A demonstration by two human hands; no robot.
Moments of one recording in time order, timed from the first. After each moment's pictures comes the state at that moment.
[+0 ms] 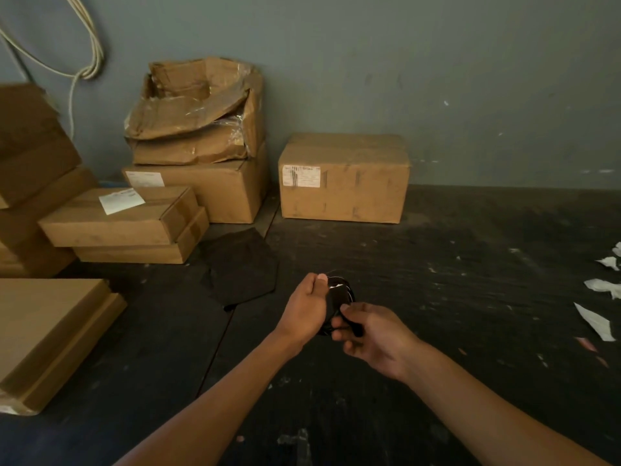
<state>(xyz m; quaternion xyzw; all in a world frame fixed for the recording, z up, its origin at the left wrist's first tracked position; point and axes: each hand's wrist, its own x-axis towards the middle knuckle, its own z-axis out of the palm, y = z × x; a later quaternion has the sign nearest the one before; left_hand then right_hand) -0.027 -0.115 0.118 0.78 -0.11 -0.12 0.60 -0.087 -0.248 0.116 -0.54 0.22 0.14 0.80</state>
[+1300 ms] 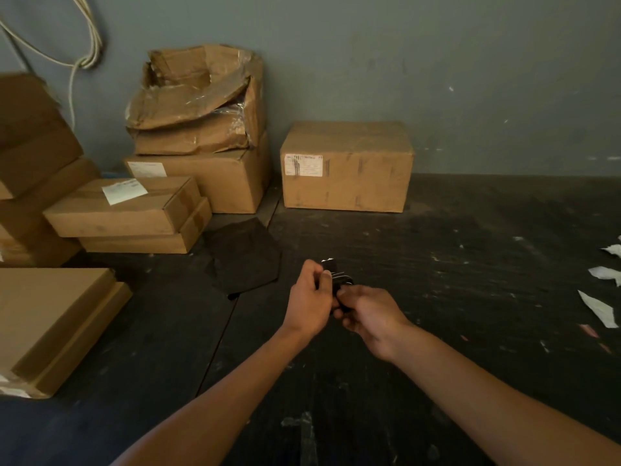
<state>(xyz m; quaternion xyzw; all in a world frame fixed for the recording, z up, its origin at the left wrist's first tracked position) -0.031 -0.117 0.100 0.76 -0.11 -0.06 0.63 -0.087 -0.229 0.124 -0.61 0.22 0.06 0.76</state>
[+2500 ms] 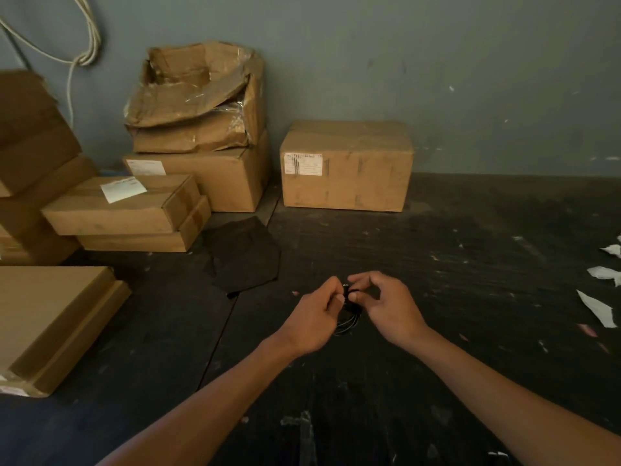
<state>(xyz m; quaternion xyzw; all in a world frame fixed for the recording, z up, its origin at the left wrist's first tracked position) -0.040 -0.102 0.096 0.81 -0.30 -0.12 0.48 -0.082 -0.263 0.109 -0.87 0.03 -0.11 0.49</state>
